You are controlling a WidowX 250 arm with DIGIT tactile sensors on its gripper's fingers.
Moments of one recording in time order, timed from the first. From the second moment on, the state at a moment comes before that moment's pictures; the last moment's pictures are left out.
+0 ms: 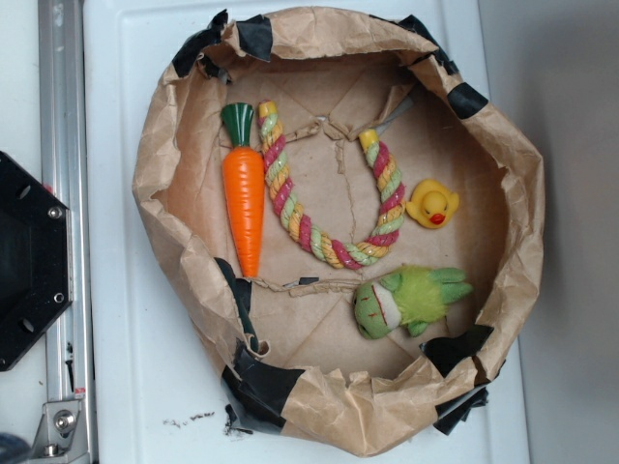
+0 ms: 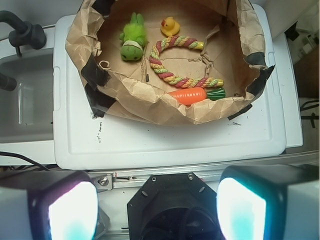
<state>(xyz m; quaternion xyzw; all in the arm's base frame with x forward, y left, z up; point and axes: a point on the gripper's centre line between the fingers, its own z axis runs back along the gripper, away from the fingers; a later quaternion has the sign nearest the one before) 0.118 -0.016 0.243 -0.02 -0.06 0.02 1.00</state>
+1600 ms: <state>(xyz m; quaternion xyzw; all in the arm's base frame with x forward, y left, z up) 0.307 -0.045 0.047 -0.13 -0.13 -0.06 0.98</state>
